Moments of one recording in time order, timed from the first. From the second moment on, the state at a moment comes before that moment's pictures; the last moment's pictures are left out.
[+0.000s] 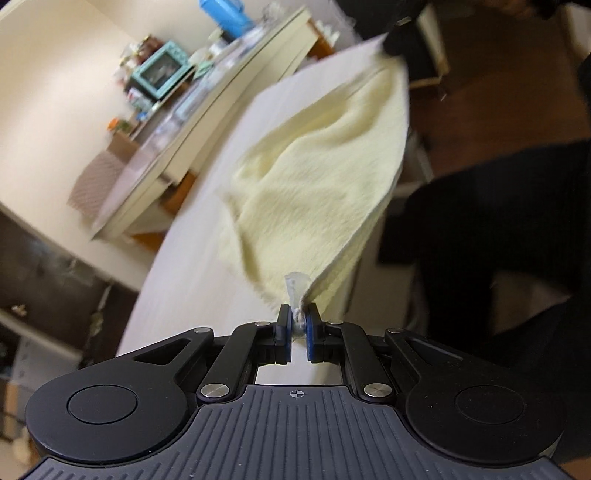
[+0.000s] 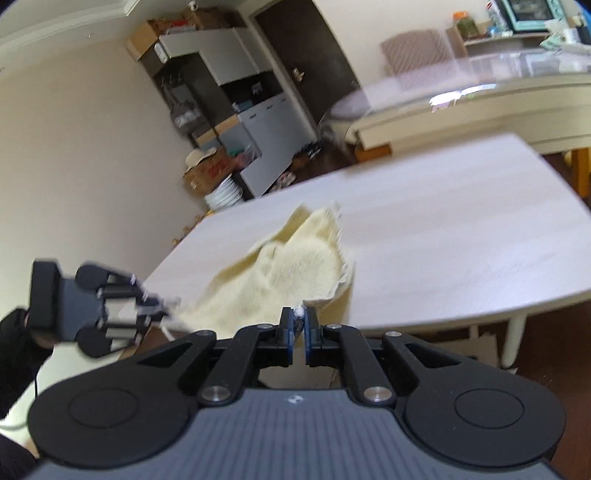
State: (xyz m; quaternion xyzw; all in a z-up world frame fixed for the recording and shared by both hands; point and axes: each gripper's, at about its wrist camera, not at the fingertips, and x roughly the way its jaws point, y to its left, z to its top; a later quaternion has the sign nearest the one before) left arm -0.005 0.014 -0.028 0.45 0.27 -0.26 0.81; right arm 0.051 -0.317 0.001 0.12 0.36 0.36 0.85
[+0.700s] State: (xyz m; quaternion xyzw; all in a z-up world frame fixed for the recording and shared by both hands) left arm 0.146 -0.004 0.016 0.29 0.29 -0.29 0.86; right arm 0.179 -0.268 0.019 0.06 0.33 0.38 0.86
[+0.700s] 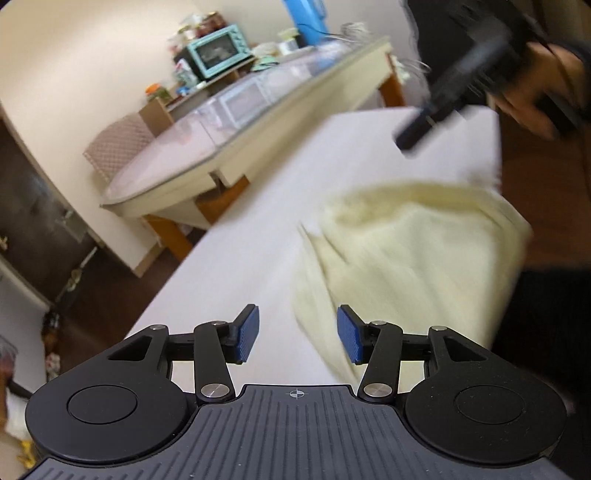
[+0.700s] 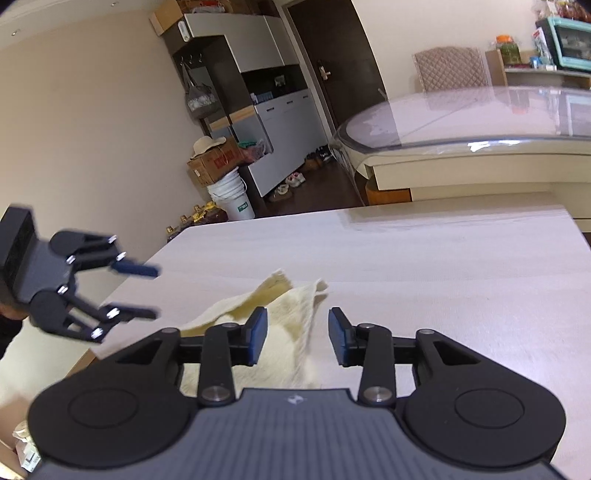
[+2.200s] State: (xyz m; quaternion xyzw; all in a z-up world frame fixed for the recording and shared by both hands) left arm 0.228 0.108 -0.002 0.16 0.31 -0.11 0.93; right arm 0.219 -0.269 0.002 0.07 0.32 0.30 0.90
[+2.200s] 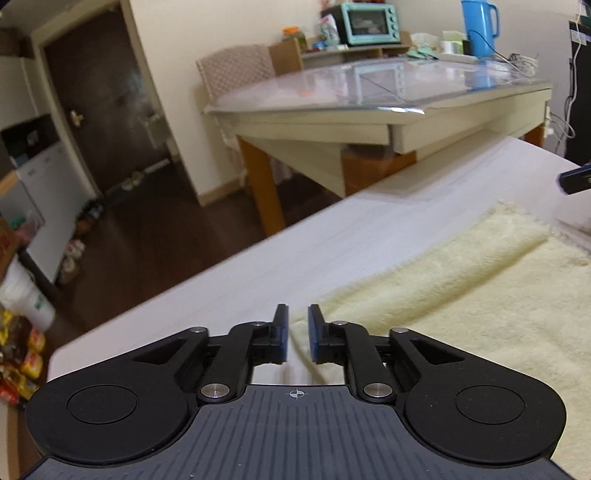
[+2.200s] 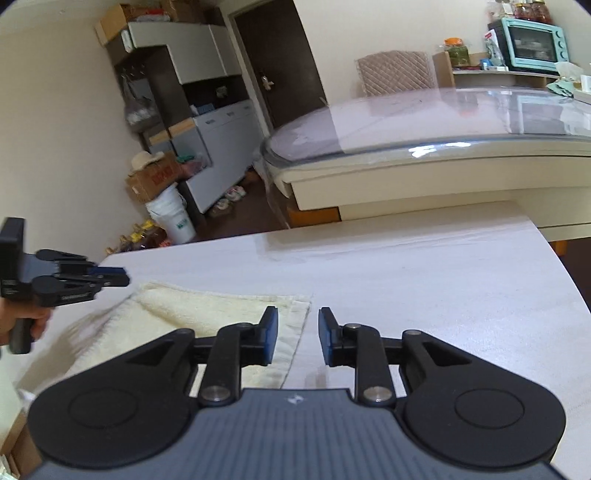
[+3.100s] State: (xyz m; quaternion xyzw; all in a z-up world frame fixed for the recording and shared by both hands) left arm 0.078 0.094 -0.011 0.22 0.37 -0.24 0.87; right arm -0.001 -0.223 -0.044 -0.56 0.10 0.45 0.69
